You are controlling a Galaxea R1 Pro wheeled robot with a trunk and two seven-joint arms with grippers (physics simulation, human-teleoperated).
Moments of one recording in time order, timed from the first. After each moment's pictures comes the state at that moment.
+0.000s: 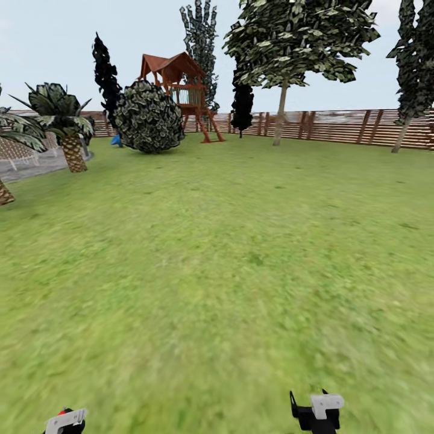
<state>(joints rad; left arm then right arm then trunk) -0.33 0.25 0.17 -0.15 0.13 -0.48 -0.13 -0.34 -0.01 -0.39 -0.23 0.47 -0.64 -0.08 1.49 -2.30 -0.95</state>
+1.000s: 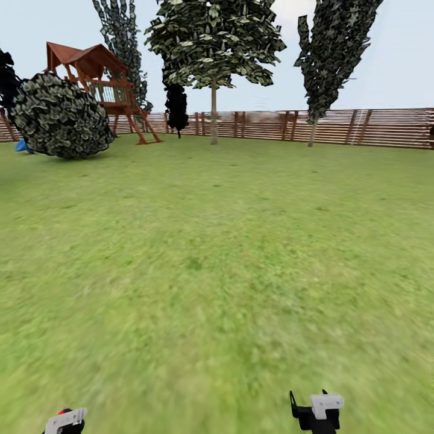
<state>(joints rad) -0.33 0.25 0.18 -0.15 0.14 -0.48 -0.12 -0.34 -0.01 -0.39 -0.23 0.47 -0.64 -0.08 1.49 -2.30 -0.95</state>
